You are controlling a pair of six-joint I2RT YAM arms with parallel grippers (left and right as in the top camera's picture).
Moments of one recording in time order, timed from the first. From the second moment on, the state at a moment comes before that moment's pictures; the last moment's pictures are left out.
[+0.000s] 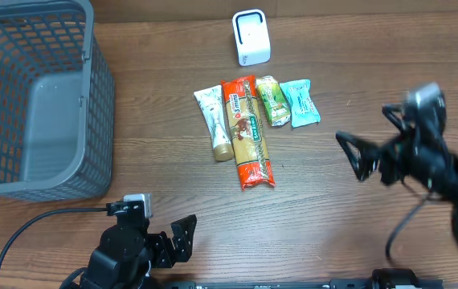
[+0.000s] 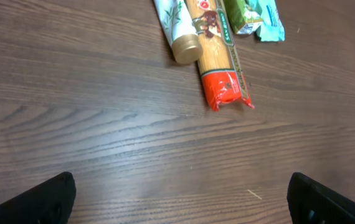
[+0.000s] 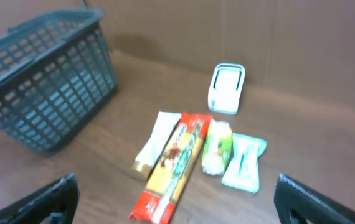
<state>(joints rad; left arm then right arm) -0.52 0.38 0.78 -1.16 -0.06 -0.63 0.02 0.96 1.32 -0.92 -0.59 -0.10</state>
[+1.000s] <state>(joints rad) -0.52 0.38 0.78 -1.16 -0.06 -0.63 0.02 1.88 1.50 -0.68 -0.57 0.17</state>
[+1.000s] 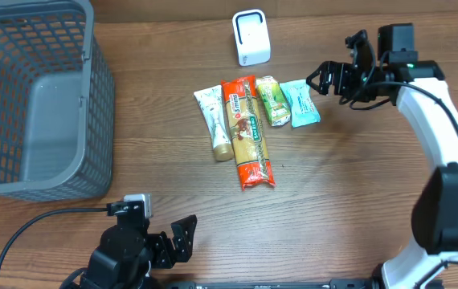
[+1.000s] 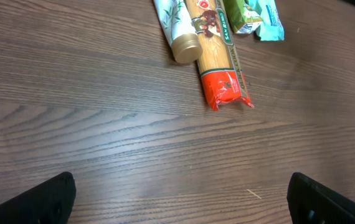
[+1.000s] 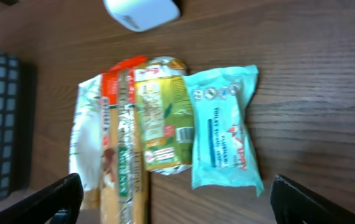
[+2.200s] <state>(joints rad) -0.52 0.38 0.78 -1.16 -0.06 -0.63 0.21 2.10 1.50 -0.53 -0.14 0.25</state>
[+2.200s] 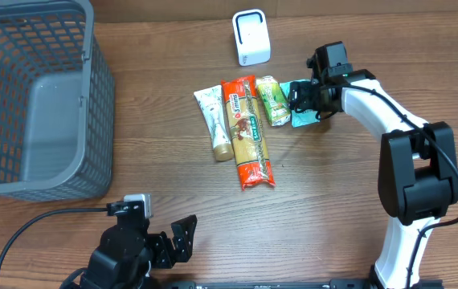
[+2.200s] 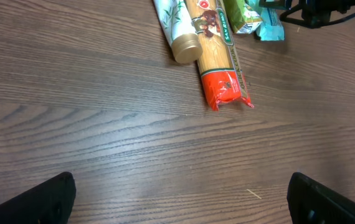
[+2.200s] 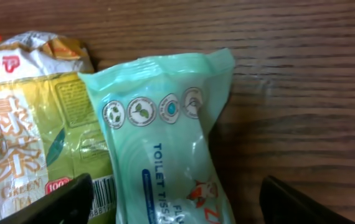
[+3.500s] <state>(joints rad) -0.52 0.38 0.78 -1.16 -0.06 -0.63 0.21 2.06 1.53 -0.65 -0.15 0.28</state>
